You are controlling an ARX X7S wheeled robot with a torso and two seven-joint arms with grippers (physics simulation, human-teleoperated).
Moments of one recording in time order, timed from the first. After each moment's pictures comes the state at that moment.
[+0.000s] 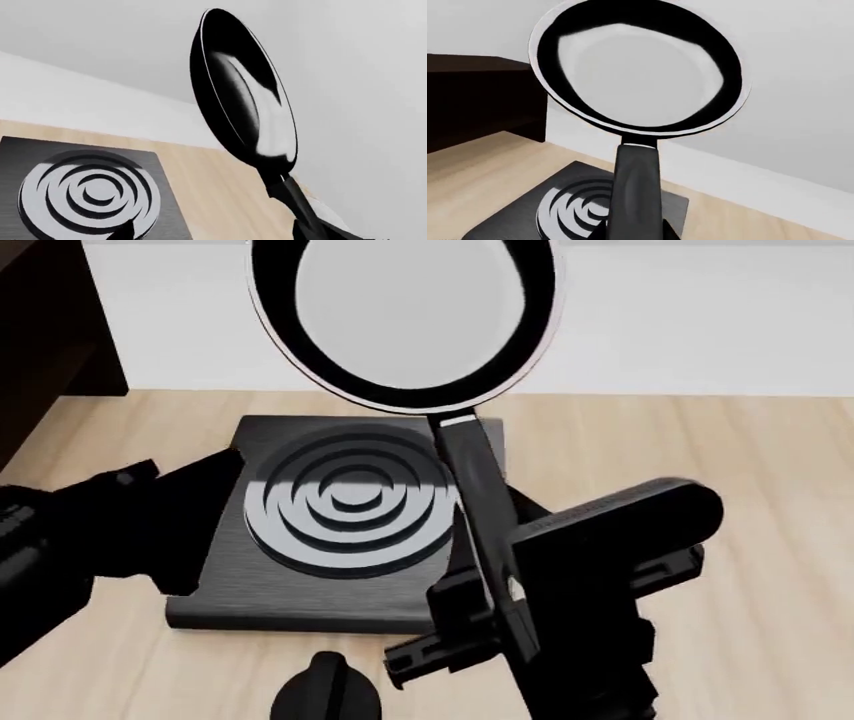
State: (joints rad) left arm -0.75 -0.20 -0.33 0.40 -1.52 -1.38 -0.58; right arm 0.50 0.36 -0.22 -0.59 0.43 0.88 0.08
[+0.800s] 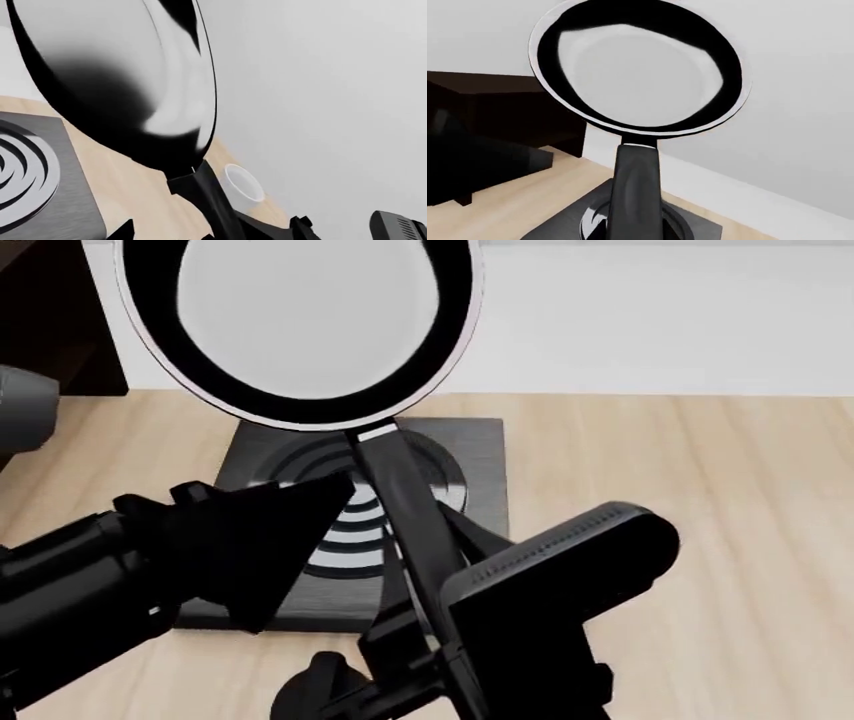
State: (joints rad) left arm -0.80 -0.13 -0.20 0.29 -1.84 -1.32 -0.76; right arm 0.47 0.37 -0.27 -0.75 0.48 0.91 0.10
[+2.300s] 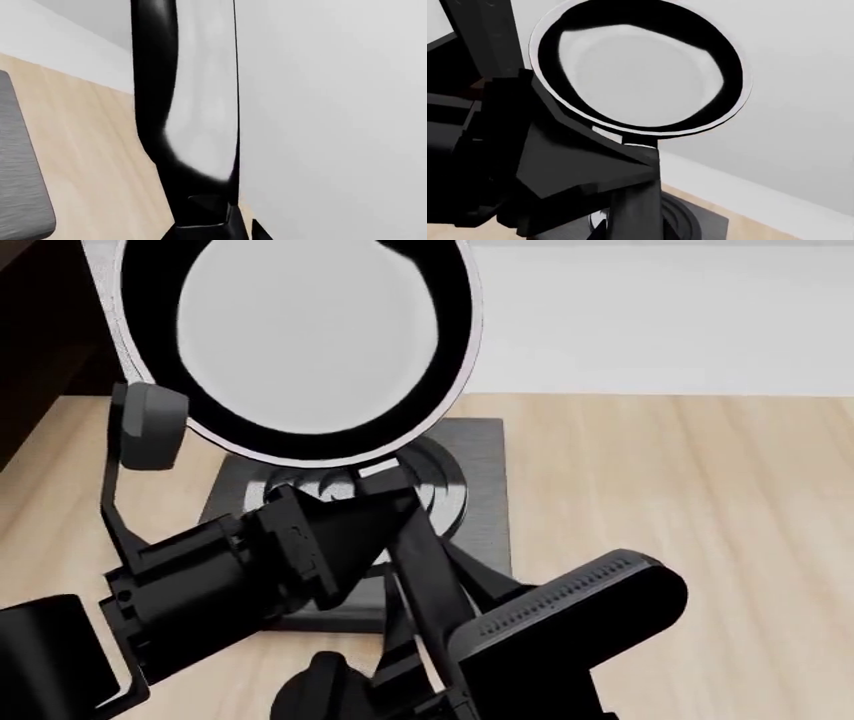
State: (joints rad) left arm -0.76 -0.10 0.00 0.08 -1.57 -1.11 -0.38; right arm 0.37 0.41 -0.28 -0.77 0.48 0.81 0.10
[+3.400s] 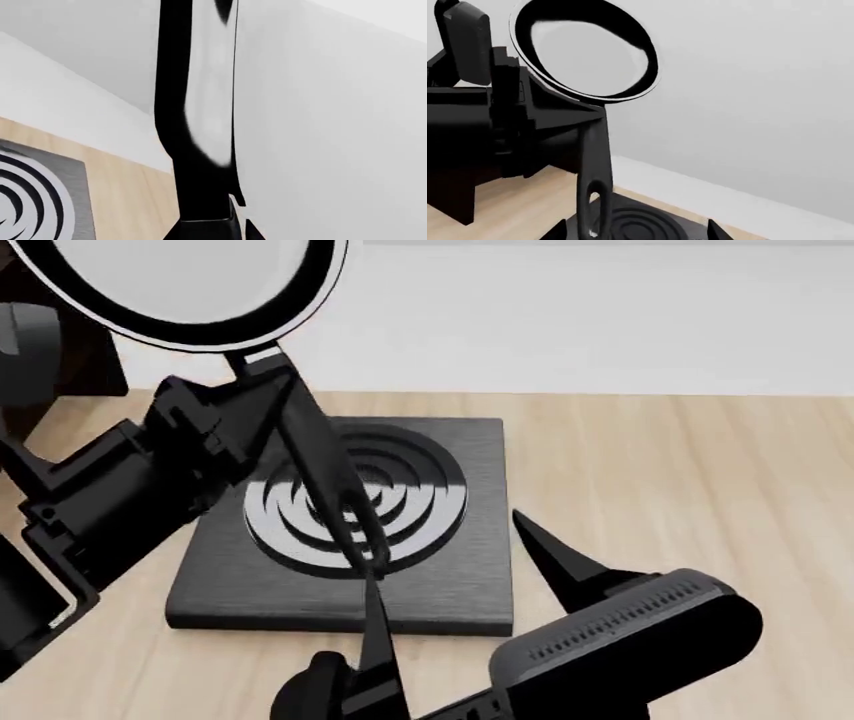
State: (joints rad) left arm -0.81 -0.16 -0.03 0.04 -1.42 -0.87 -0.34; right arm 0.32 0.42 -0.18 -0.88 0.55 0.82 0.16
